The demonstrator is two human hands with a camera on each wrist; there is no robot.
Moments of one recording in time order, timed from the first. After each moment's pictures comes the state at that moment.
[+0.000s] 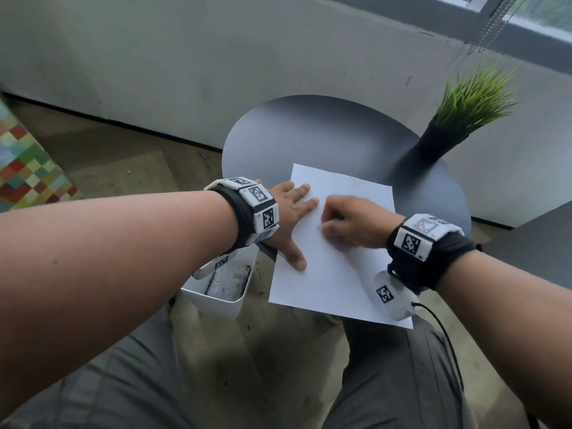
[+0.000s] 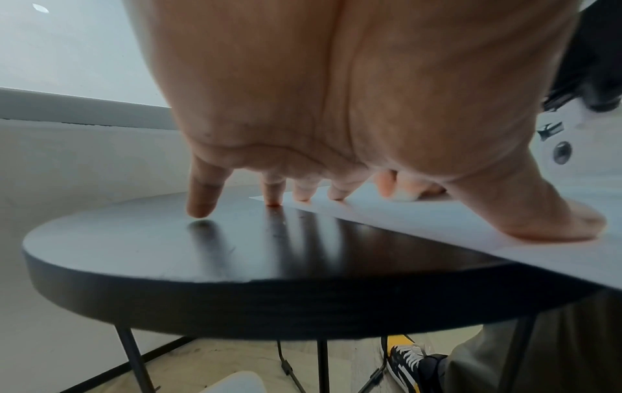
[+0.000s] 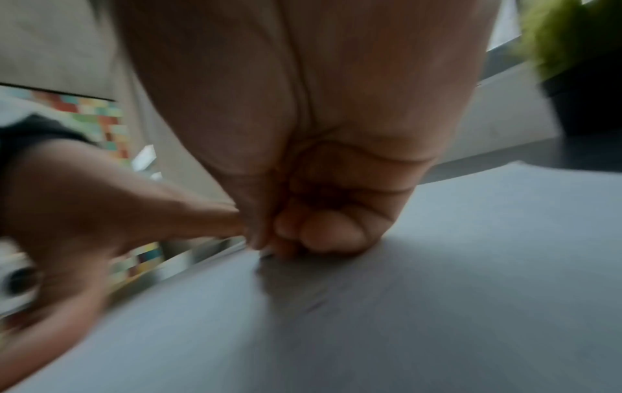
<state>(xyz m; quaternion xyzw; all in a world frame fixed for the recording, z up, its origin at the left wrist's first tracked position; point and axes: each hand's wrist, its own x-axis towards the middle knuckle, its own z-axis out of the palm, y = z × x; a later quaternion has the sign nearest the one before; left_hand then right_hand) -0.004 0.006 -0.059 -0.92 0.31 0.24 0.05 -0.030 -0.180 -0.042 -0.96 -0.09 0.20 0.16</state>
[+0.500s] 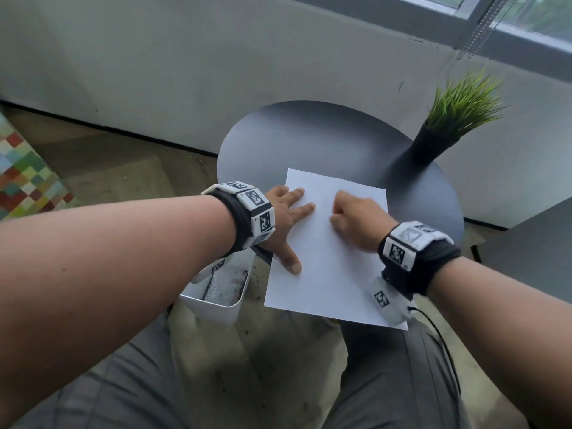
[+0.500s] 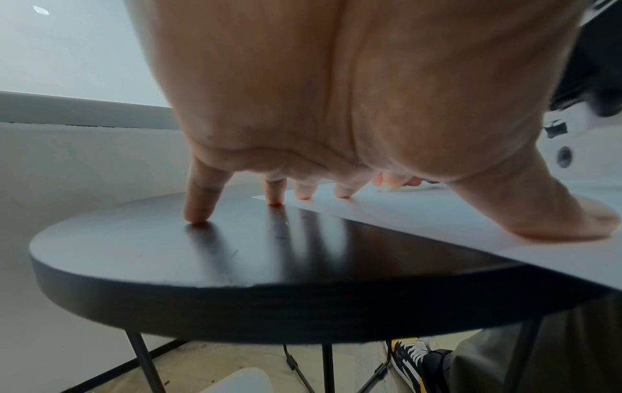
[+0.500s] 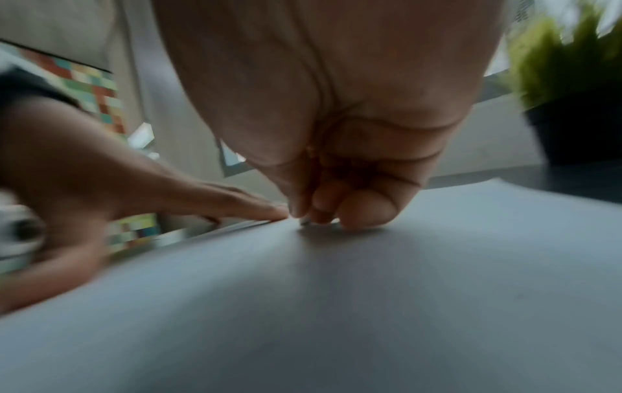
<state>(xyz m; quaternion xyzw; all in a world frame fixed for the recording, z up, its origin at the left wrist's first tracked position) -0.010 0.002 -0.050 -0.92 0.31 0.24 0.06 -0.034 -0.190 -0.047 -0.99 -0.03 0.13 0.11</state>
